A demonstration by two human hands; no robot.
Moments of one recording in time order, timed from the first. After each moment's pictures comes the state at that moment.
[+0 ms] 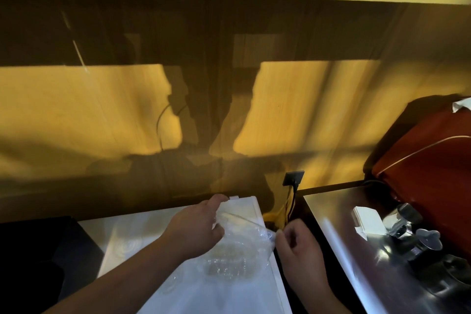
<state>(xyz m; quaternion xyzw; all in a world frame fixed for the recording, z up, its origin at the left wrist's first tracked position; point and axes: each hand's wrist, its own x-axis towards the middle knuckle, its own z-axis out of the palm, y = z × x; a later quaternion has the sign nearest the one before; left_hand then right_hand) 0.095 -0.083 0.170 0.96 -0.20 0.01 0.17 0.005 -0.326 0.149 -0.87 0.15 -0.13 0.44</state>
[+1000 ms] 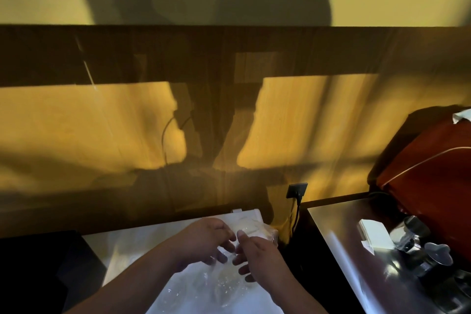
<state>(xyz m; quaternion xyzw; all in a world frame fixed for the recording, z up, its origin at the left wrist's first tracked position) 0.088 -0.095 0.220 0.85 -0.05 -0.30 0.43 0.048 -0.258 0.157 -0.81 0.18 0.14 0.54</state>
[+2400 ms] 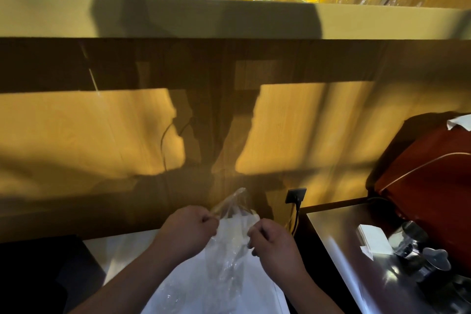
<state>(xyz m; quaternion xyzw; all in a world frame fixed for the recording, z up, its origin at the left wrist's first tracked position) 0.091 -0.077 0.232 0.97 -0.05 -0.01 0.24 0.044 -0.282 0.190 -0.87 0.08 -0.04 0.49</state>
